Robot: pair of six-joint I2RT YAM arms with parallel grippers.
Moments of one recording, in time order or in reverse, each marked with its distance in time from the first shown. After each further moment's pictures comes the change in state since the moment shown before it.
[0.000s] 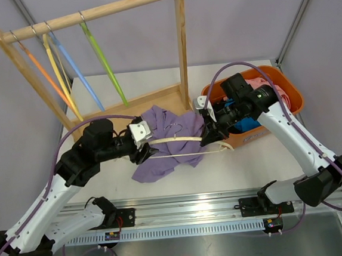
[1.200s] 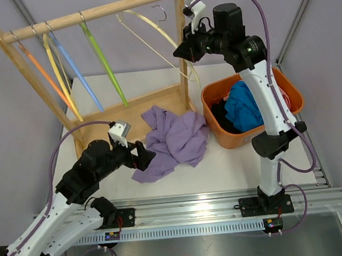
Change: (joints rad) left arm 0.003 -0.247 -0.325 0.143 -0.393 -0.658; right arm -0.053 0.581 1.073 0.310 0.500 0.792
